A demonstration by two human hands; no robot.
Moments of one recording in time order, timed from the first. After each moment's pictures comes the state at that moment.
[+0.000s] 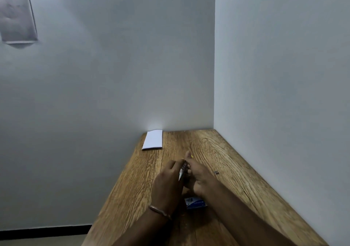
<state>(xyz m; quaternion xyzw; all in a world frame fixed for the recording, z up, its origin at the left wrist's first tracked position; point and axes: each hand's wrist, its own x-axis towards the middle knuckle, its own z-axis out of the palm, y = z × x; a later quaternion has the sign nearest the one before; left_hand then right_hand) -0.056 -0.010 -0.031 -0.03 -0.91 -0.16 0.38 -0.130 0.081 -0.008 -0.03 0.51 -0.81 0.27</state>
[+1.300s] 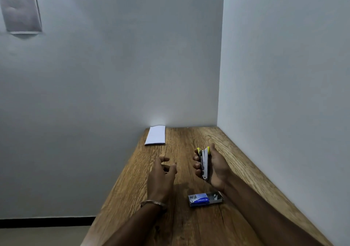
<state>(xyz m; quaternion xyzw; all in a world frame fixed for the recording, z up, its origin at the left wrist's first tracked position) -0.064 -0.033 -0.038 0.15 -0.78 -0.51 0.33 -0.157 0.120 -0.005 -0.16 0.42 -0.84 0.32</state>
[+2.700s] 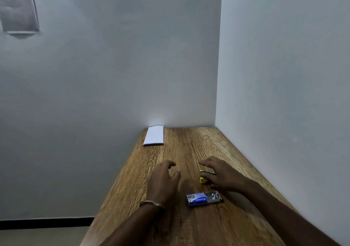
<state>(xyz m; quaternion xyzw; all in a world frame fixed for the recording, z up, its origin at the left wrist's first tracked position) -0.069 -0.037 -0.044 0.11 -0.89 -0.31 0.31 -0.171 0.163 -0.017 -0.40 0.89 -0.23 -0.06</state>
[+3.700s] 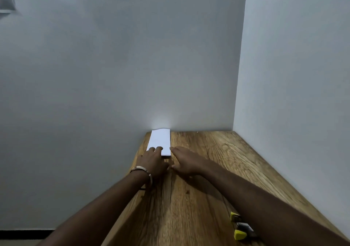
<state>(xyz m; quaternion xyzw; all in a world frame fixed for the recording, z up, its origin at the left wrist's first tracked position) -0.249 -0.192 -0.024 0.15 -0.97 -0.10 0.14 -0.317 -0.045 -0.011 -0.44 0.89 -0.09 -0.03</state>
